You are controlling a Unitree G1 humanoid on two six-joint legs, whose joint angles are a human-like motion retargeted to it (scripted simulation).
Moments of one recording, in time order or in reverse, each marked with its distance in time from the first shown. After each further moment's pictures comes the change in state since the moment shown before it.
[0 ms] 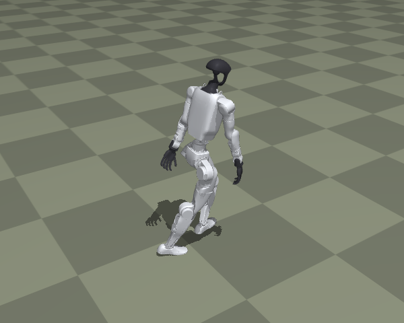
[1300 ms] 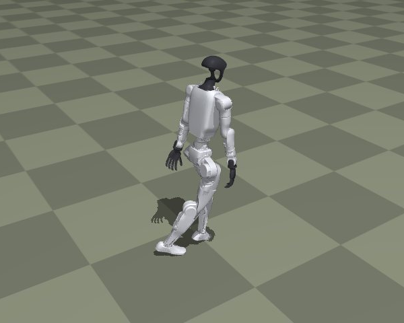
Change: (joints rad) left arm 0.041 -0.024 -0.043 -0.088 0.026 -0.006 0.033; right arm 0.201 0.004 0.027 0.018 -0.044 0.031 0.007; waist -0.031 0.022 -0.020; left_leg 0.295 -0.024 -0.010 -0.351 0.525 0.000; right_leg 0.075 0.011 -0.085 0.120 -0.032 0.082
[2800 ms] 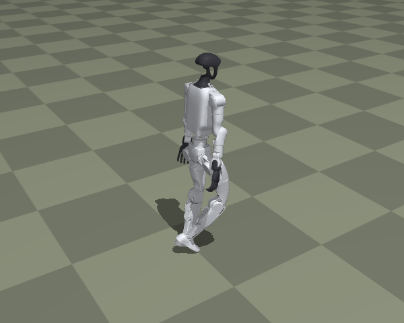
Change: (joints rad) left arm -0.126 0.048 -0.135 -0.070 -0.047 -0.024 0.105; right arm 0.166 -0.033 -0.067 0.226 0.036 0.002 -0.195; waist -0.105 0.048 -0.001; left_leg 0.345 -0.031 -0.171 -0.219 0.035 0.000; right_leg -0.445 -0.072 0.071 0.632 0.377 -0.184
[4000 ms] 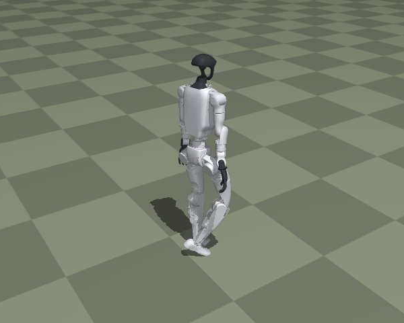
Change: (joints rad) left arm -0.050 0.001 -0.025 -0.078 -0.014 -0.027 0.006; right arm 0.055 -0.025 0.092 -0.032 -0.228 0.012 -0.068; waist 0.042 -0.010 -0.052; left_leg -0.079 -0.038 0.014 -0.225 -0.102 -0.055; right_leg -0.033 -0.123 -0.165 -0.077 -0.071 0.182
